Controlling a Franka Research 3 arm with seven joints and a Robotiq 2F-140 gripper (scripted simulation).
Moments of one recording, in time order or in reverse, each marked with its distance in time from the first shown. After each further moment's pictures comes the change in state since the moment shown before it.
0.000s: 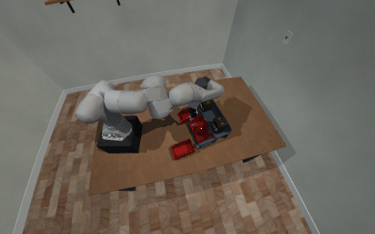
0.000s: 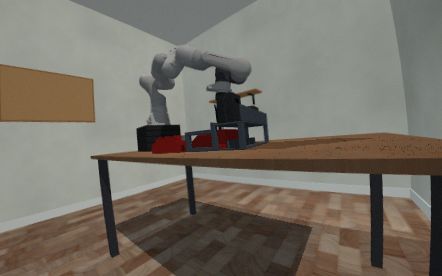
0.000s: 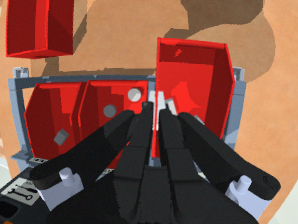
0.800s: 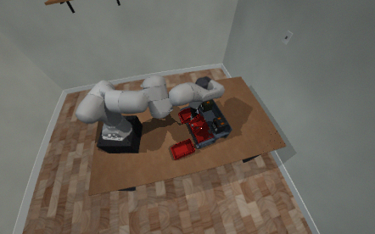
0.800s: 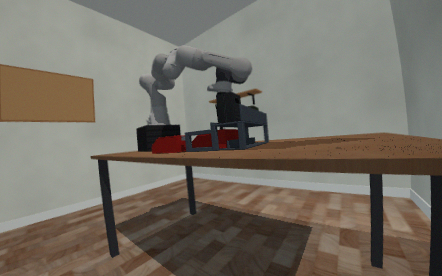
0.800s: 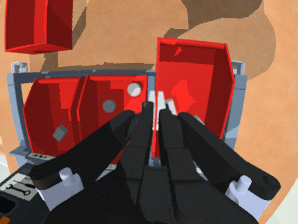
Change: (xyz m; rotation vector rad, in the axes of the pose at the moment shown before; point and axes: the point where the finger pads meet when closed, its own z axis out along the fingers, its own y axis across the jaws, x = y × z) arm -0.009 0.001 0.000 -0.001 -0.013 -0.002
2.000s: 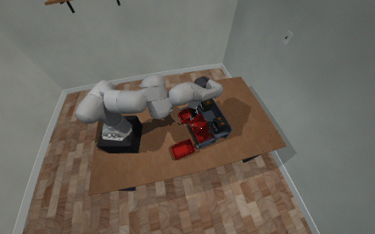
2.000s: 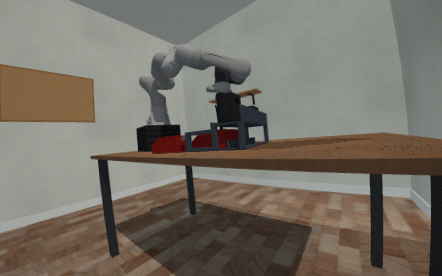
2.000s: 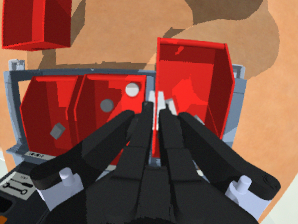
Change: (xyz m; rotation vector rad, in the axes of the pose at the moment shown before) arm 0.002 0.003 0.002 -0.001 -0.023 -0.028
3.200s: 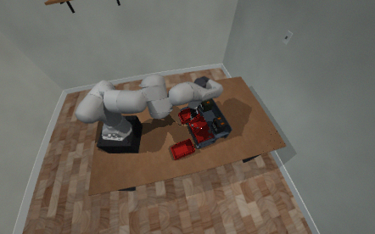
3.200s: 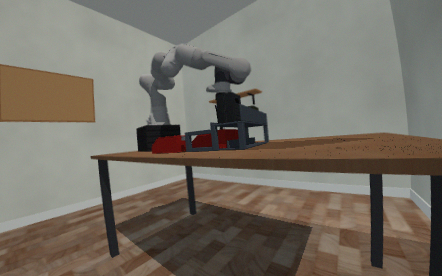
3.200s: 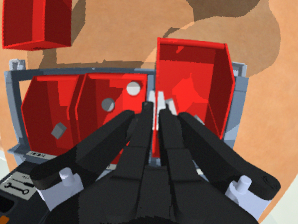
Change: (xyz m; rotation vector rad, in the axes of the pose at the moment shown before) arm -0.002 -0.002 0.000 0.003 -0.007 0.008
